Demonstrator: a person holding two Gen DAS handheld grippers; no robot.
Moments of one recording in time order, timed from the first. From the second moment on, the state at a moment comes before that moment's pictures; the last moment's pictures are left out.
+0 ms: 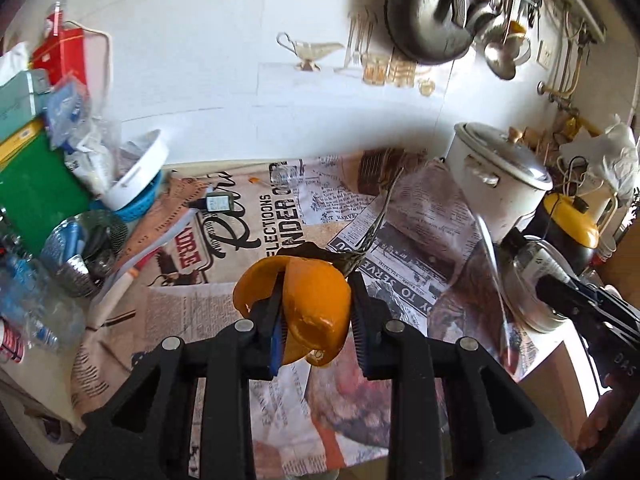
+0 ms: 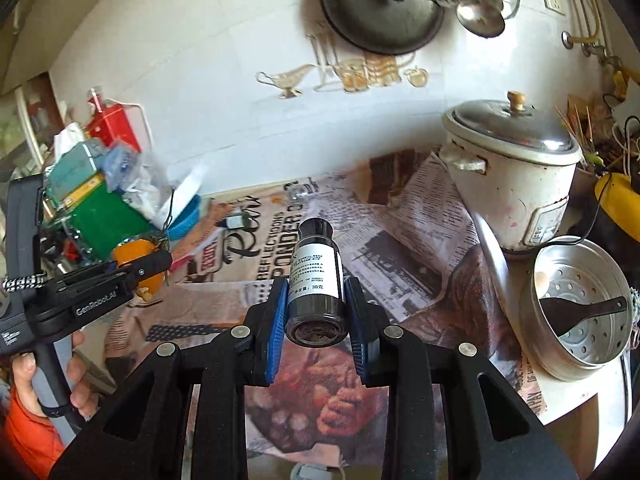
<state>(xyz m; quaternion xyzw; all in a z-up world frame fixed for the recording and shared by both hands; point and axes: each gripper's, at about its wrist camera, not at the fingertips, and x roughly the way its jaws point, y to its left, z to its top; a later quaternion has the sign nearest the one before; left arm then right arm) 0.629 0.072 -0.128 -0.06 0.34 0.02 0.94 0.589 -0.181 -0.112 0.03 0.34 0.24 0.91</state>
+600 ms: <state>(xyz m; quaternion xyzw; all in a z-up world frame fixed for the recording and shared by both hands) 0.417 0.122 -0.139 -0.04 0.33 -0.01 0.94 0.413 -0.119 -0.114 0.05 0.31 0.22 0.92</state>
